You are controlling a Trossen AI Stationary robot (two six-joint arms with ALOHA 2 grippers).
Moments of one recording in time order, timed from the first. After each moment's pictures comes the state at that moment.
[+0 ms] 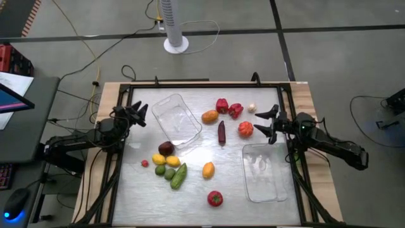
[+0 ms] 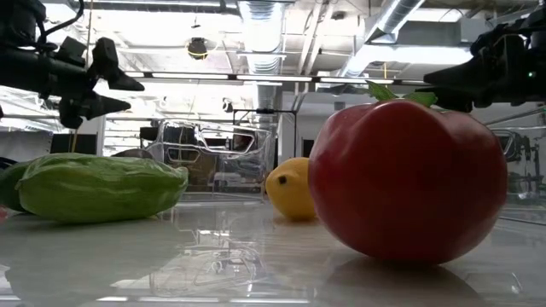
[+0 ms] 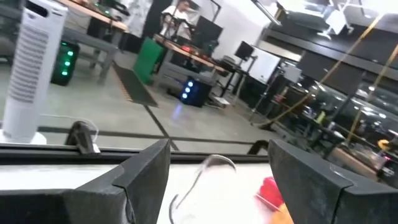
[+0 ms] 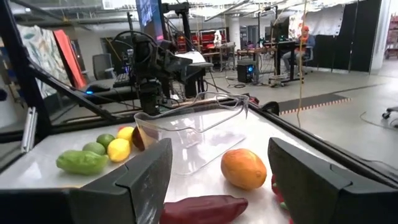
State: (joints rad) left arm 0.17 0.01 0.01 0.07 -0.80 -0.44; right arm -0.41 0.00 0.01 0.06 -0.18 0.11
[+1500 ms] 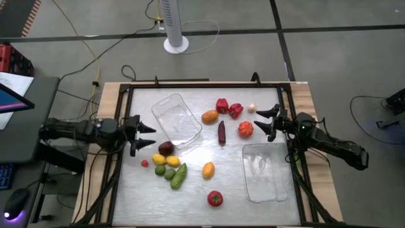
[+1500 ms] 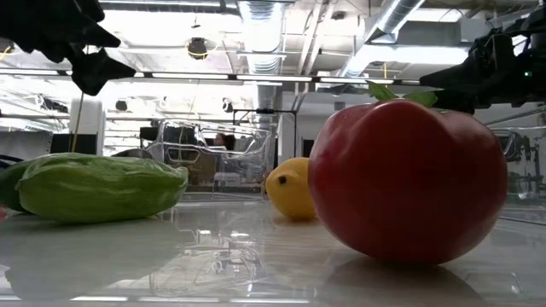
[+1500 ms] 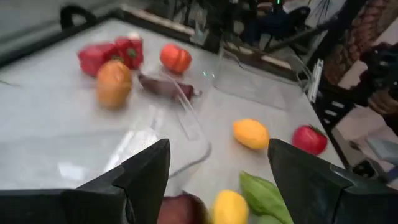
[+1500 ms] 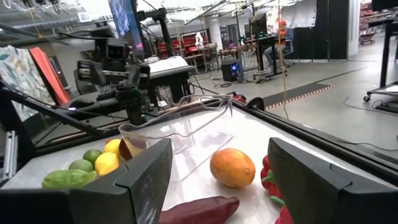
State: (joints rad) left arm -0.13 0.31 0.36 -0.35 -0.14 -0.39; right arm -0.41 0.01 0.01 0.06 -0.09 0.19
